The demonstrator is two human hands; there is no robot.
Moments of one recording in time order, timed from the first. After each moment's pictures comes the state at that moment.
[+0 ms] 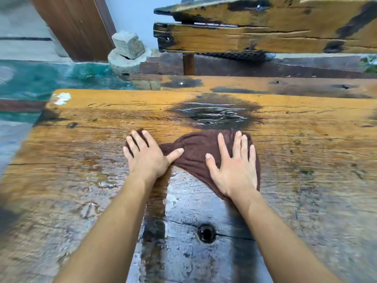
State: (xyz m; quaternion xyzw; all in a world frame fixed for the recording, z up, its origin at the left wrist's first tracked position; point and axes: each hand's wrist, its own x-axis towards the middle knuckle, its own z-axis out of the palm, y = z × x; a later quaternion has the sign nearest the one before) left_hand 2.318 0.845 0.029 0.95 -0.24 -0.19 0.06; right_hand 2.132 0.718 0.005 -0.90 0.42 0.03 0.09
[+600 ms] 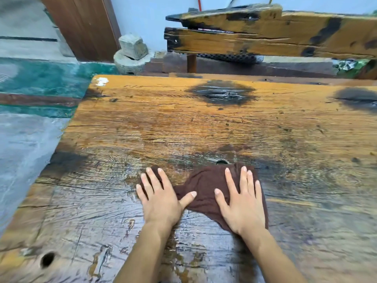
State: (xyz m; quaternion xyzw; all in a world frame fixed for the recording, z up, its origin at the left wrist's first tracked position) left_hand 2.161 1.080 0.034 0.93 -0.30 -0.20 0.02; right_hand 1.990 0.949 0.009 -0.89 0.45 0.05 0.11
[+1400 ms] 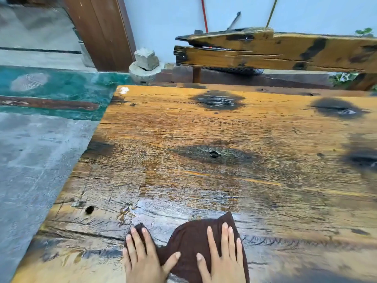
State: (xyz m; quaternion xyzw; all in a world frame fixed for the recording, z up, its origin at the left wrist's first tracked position) left_hand 2.001 1.284 0.021 0.95 -0.23 -0.20 0.10; right_hand 1.850 1.149 0.012 -0.90 0.41 -0.03 0.11
